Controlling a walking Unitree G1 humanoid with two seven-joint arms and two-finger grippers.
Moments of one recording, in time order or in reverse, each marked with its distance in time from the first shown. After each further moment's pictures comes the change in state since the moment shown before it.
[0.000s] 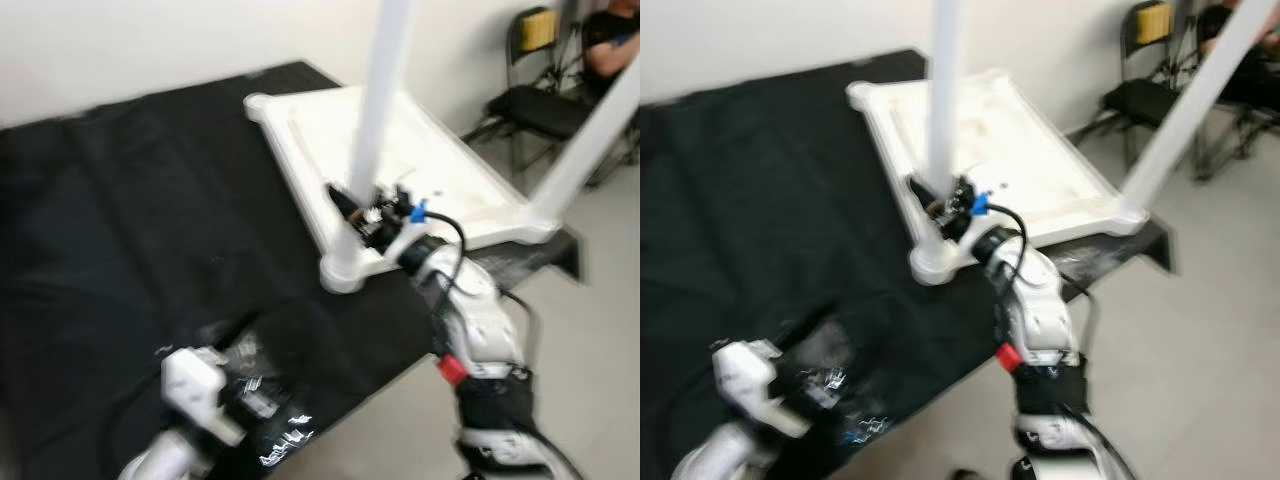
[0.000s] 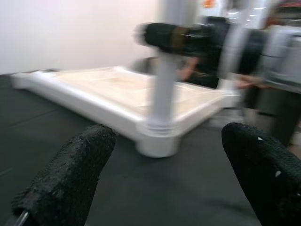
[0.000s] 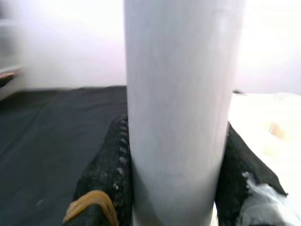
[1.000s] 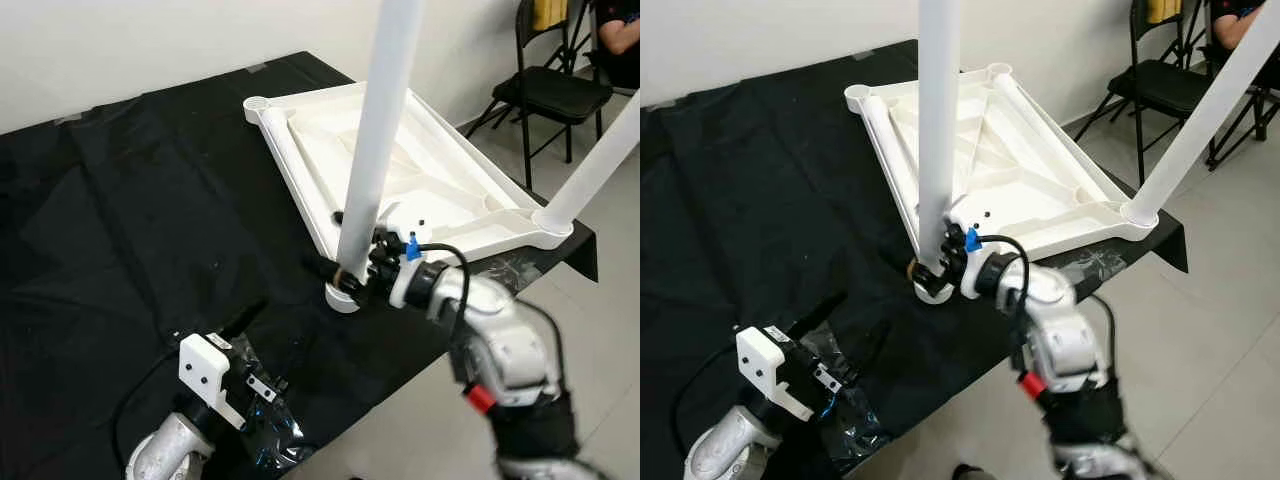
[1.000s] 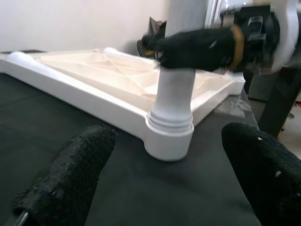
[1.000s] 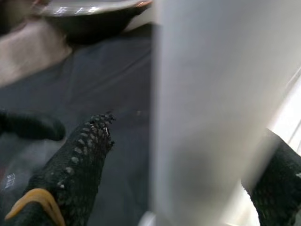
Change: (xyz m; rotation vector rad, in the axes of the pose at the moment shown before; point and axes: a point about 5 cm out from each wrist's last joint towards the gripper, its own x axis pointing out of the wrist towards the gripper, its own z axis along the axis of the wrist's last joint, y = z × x) left arm 0.006 0.002 -0.010 -0.013 0.021 -0.016; right arm 0.018 -0.020 0.024 -0.146 0.158 0.800
